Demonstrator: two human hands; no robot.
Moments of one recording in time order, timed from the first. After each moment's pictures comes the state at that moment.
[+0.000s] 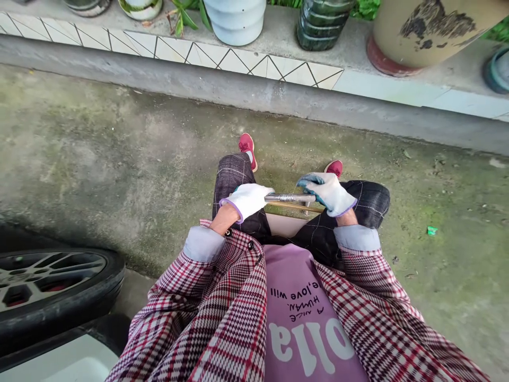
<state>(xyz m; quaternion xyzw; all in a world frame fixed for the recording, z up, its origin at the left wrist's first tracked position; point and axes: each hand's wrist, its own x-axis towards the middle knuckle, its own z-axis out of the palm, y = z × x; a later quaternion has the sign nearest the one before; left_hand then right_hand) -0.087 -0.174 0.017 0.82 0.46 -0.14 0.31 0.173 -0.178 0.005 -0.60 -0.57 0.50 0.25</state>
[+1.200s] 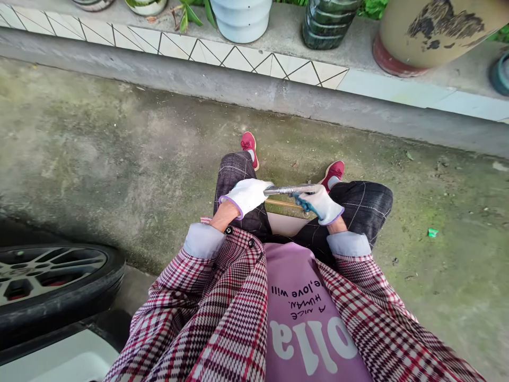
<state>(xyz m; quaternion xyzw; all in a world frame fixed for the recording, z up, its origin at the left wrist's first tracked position) -0.094 -0.172 0.014 0.82 0.49 -0.11 0.29 0.154 -0.203 -0.034 -0.62 -0.46 0.60 0.23</state>
